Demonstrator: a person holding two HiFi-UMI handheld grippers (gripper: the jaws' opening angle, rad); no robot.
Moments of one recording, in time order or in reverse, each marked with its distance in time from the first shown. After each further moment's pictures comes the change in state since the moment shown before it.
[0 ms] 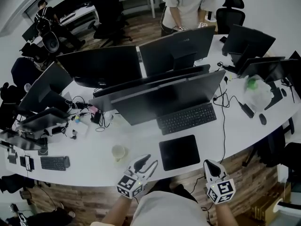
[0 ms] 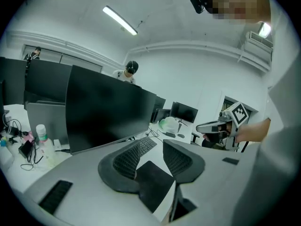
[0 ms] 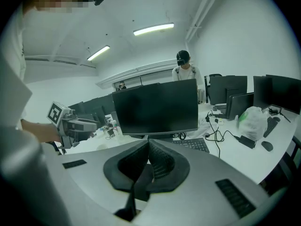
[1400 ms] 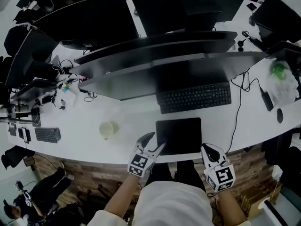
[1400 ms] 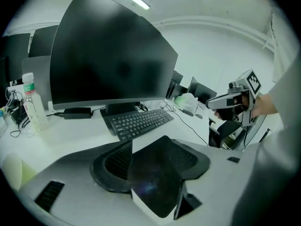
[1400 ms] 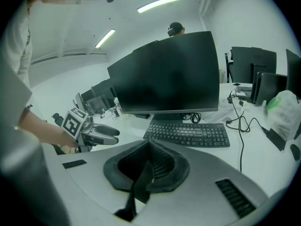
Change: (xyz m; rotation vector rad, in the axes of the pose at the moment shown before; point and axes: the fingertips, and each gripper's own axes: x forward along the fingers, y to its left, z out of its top) left arm 0.138 0.051 -0.143 -0.088 0.242 0.149; right arm 0.115 -0.058 -0.062 -0.040 0.234 0.223
